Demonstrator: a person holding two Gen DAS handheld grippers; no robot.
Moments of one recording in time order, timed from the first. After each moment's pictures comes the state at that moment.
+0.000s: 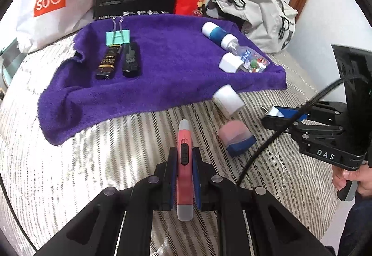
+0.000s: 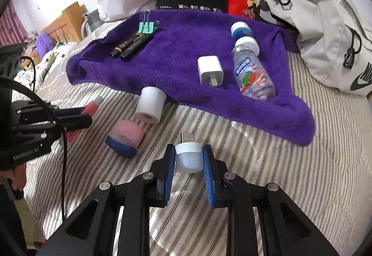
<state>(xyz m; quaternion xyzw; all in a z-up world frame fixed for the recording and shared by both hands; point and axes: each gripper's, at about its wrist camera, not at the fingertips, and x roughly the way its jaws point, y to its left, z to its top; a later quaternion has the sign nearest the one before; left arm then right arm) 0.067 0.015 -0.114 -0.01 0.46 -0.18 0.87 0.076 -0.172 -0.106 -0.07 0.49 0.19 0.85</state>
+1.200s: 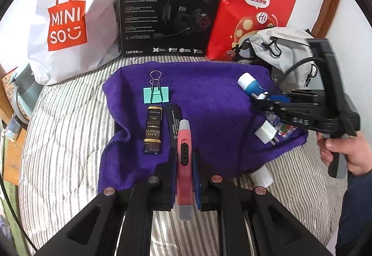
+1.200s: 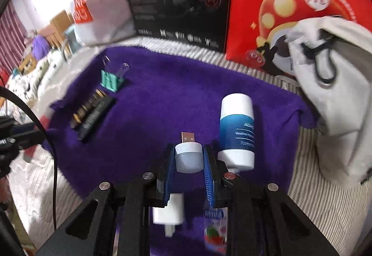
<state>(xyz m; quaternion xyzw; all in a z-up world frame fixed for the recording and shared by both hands) 0.152 0.052 -0.061 -0.01 0.45 -0.14 0.88 0.238 -0.144 -0.093 -0.10 0.50 0.20 0.84</state>
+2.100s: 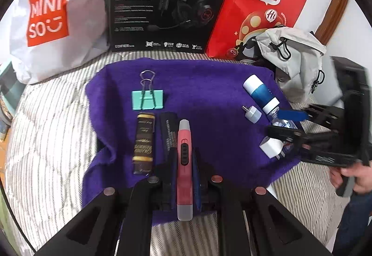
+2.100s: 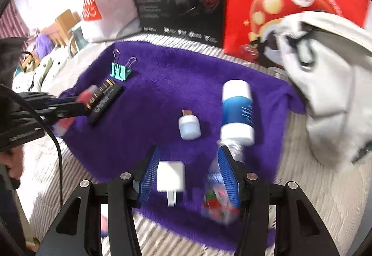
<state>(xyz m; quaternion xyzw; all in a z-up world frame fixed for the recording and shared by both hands) 0.195 0.042 -0.080 -0.03 0.46 -0.16 0.87 0.204 -0.165 -0.072 -0.09 0.49 0.20 0.84</state>
